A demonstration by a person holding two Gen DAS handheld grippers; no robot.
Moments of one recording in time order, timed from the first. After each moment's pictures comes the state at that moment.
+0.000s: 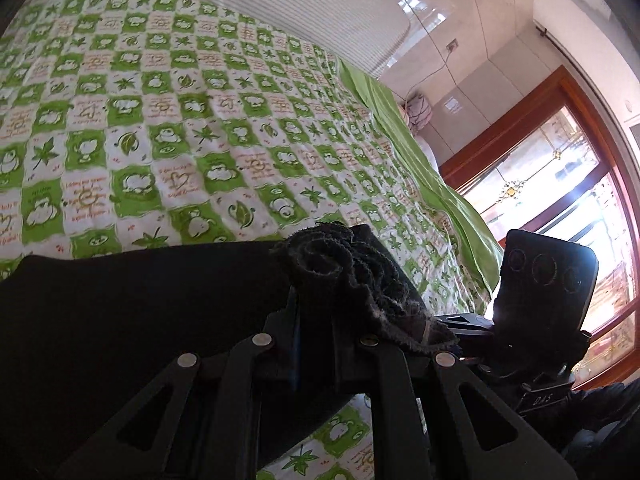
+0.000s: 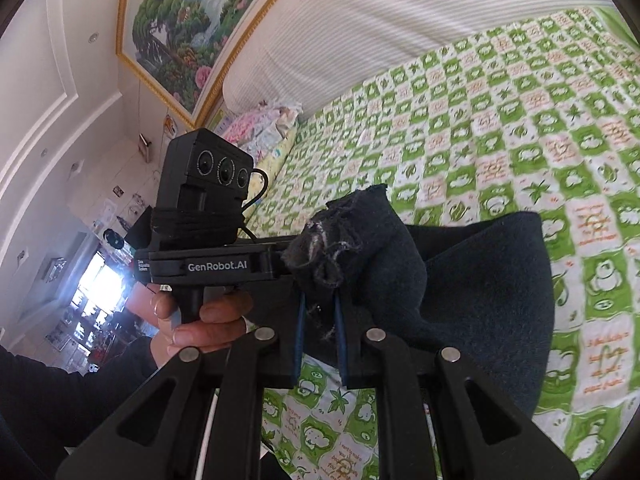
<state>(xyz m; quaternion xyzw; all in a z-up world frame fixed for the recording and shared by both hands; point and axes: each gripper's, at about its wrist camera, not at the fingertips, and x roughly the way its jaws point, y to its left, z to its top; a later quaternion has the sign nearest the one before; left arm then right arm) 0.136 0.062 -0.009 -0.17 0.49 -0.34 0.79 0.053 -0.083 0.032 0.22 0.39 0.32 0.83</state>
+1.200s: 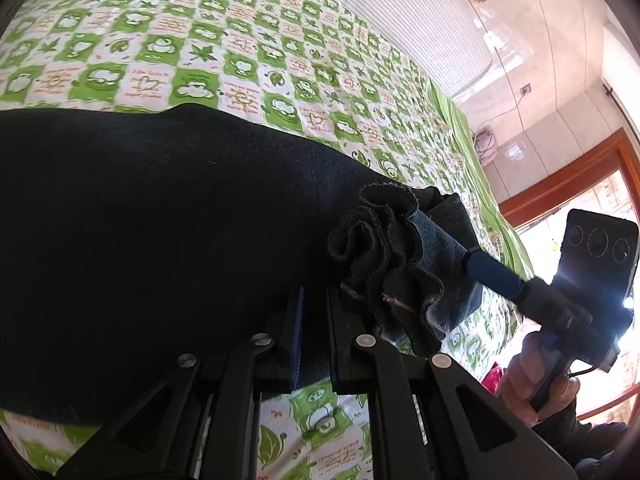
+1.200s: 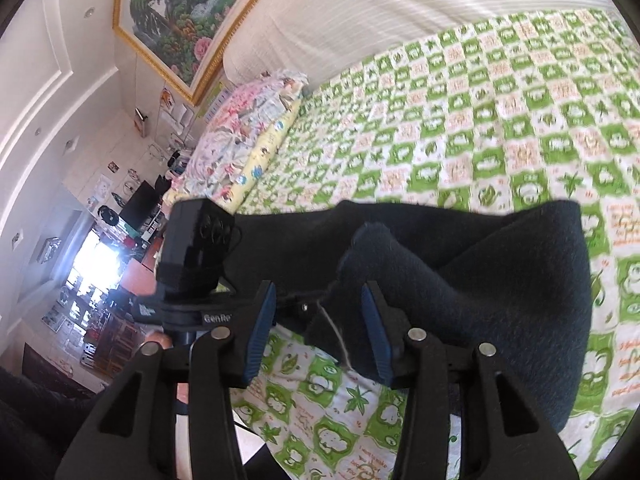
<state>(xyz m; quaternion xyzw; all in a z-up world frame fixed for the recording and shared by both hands) 0.067 0.140 -0.036 -0.23 0.51 -0.20 0.80 0.060 -0.058 0.034 0.19 0.42 0.33 0.82</state>
